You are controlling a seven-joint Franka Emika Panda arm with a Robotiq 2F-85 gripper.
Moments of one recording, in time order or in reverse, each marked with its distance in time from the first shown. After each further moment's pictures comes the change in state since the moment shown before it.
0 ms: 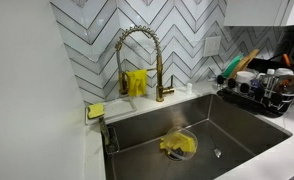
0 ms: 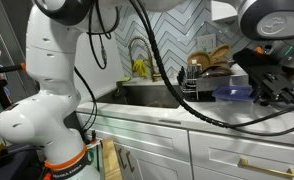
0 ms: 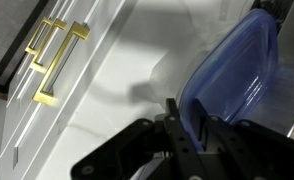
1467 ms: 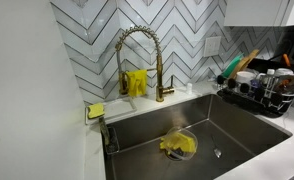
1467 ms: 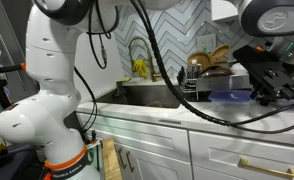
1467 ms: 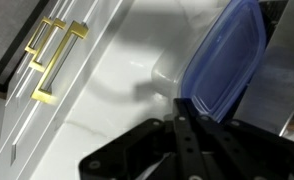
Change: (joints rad) arm 0.000 -0.003 0.001 0.015 -0.008 -0.020 0.004
